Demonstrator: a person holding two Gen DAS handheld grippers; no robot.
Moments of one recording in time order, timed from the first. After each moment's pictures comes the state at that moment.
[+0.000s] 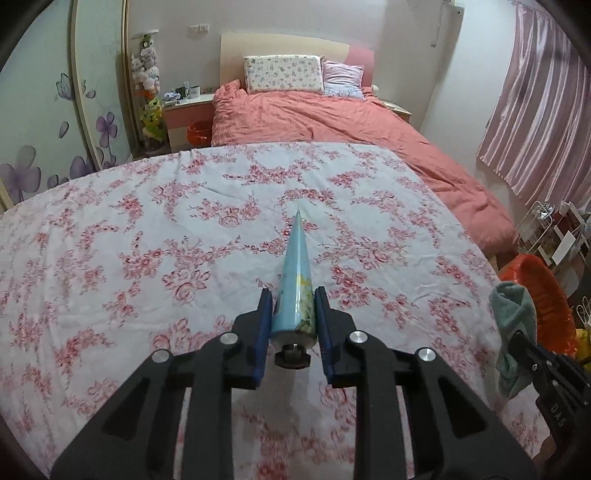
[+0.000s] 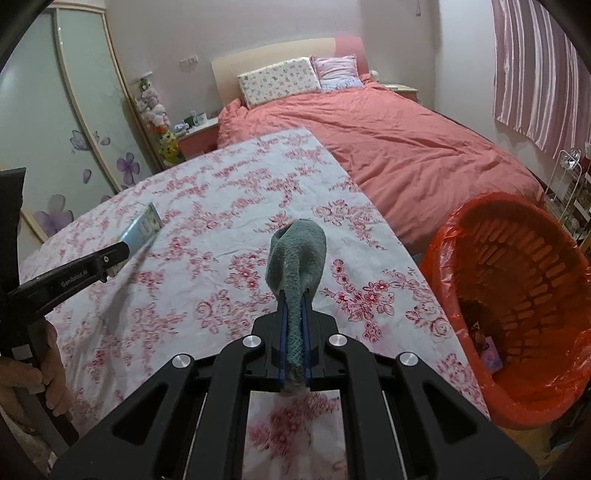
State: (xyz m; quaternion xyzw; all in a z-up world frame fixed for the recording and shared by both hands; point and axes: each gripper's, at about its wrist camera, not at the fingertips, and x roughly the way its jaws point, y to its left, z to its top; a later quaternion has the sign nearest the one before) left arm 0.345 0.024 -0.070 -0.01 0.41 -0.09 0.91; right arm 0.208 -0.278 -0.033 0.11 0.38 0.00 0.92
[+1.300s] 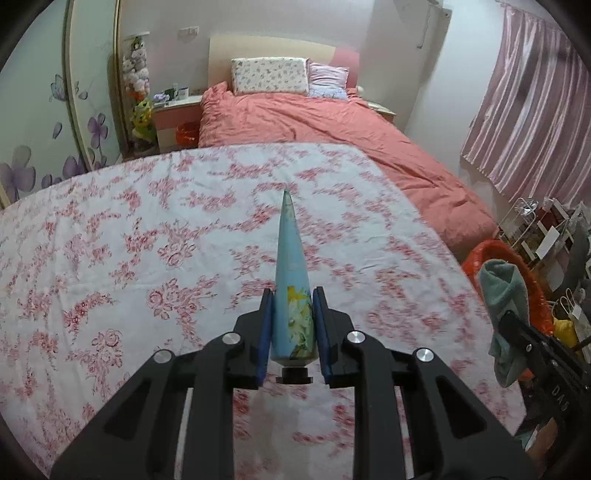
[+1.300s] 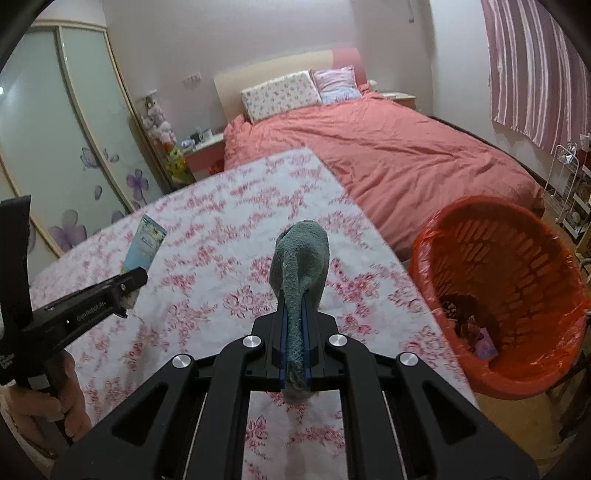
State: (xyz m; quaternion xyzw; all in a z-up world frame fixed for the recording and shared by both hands) left arm 0.291 0.009 -0.040 -0.02 0.41 -0.12 0.90; right arm 0.173 -0.285 -0.002 0.14 0.36 0.00 0.92
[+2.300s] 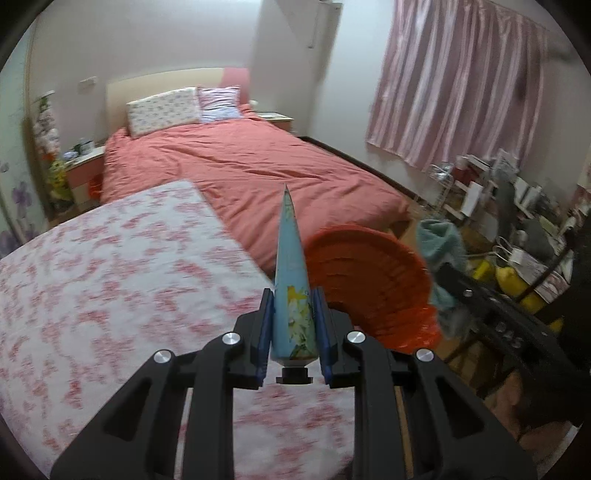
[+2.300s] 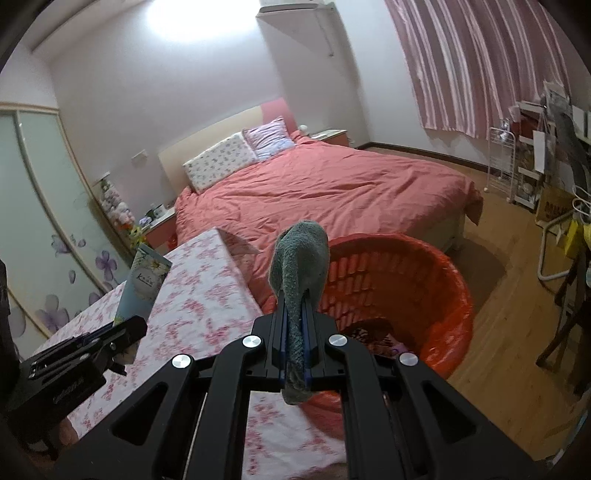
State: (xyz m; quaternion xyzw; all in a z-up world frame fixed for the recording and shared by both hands) left arm 0.199 -0.179 0.015 0.04 0.36 -0.30 0.88; right arm 0.110 -0.425 0.018 0.22 0.26 -0.10 0.93
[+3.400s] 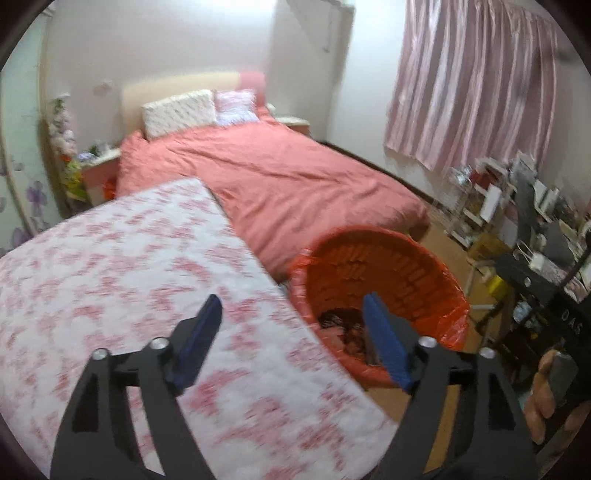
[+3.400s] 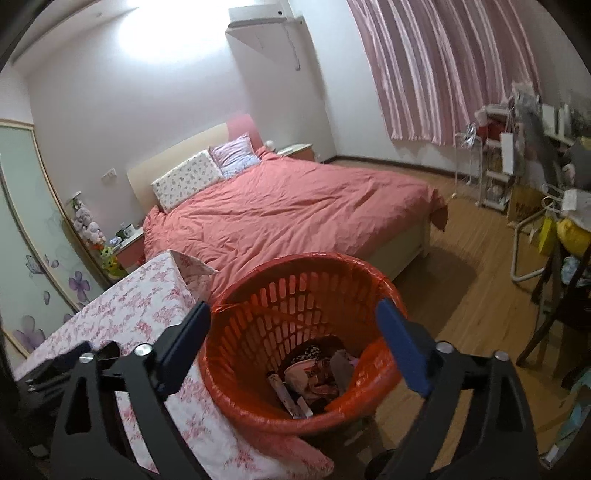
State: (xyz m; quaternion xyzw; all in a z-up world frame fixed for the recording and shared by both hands) left arm 0.196 -0.181 -0.006 0.04 0.34 -0.24 0.91; right arm 0.071 -0.457 0.013 0.21 0.24 -0.18 0.93
